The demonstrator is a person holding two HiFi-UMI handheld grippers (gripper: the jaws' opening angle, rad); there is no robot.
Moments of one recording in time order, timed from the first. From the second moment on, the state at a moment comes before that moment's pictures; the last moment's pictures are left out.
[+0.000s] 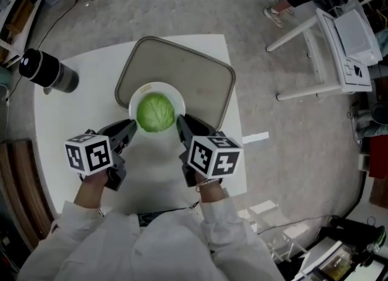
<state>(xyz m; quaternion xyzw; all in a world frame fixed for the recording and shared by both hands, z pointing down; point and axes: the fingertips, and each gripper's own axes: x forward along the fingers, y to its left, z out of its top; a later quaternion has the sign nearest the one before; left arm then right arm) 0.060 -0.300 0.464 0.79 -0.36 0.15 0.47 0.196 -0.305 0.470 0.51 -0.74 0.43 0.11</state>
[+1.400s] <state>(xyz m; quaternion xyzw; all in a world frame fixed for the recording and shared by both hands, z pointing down) 0.124 -0.393 0.521 0.76 -0.38 0.18 0.50 0.256 -0.385 0.527 0.53 -0.70 0.46 0.14</state>
